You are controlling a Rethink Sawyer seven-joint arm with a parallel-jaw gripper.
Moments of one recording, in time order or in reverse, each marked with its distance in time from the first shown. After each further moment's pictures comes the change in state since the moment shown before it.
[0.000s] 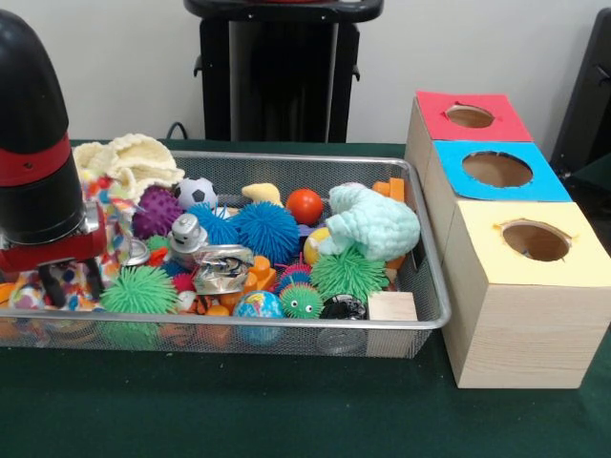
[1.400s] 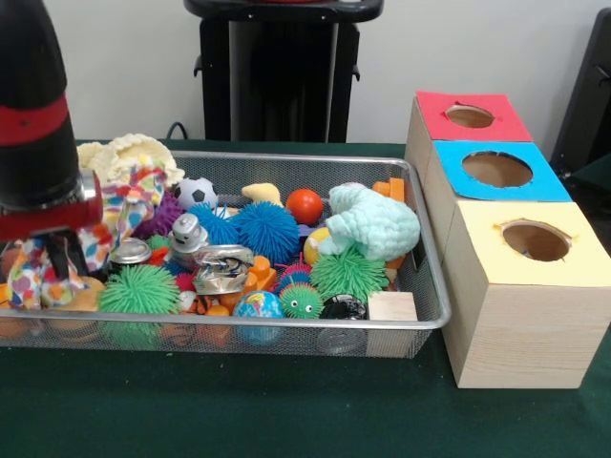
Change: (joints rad) arm 0.001 -0.096 0.000 0.068 0.020 0.005 0.000
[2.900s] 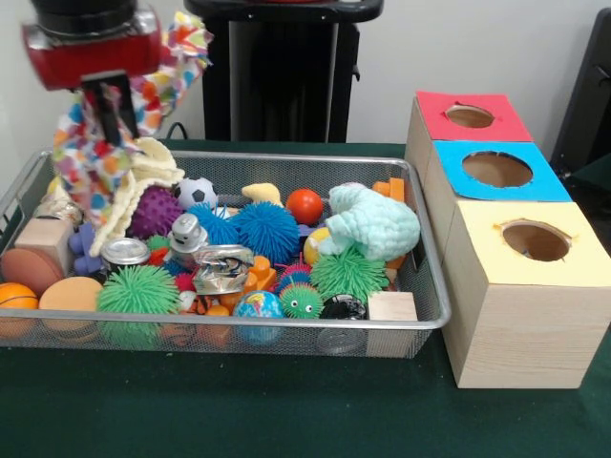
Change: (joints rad) arm 0.059 -0.304 -0.003 0.211 0.162 0.101 0.000
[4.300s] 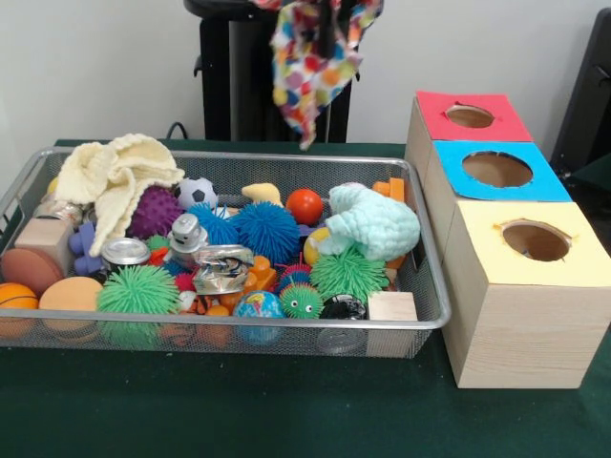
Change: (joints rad) arm 0.263 -0.270 -0.081 0.300 0.190 -0.073 0.004
